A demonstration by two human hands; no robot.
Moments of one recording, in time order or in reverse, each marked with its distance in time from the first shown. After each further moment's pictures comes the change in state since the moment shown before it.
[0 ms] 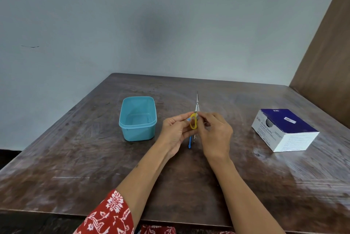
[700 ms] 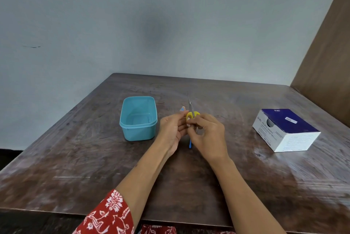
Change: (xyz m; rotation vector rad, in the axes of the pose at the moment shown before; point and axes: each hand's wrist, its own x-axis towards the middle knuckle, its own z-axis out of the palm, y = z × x) left_hand 0.003 0.003 -0.002 -0.077 0.091 0.029; right_hand -0.001 -0.001 0.003 0.039 -0.208 -0.099
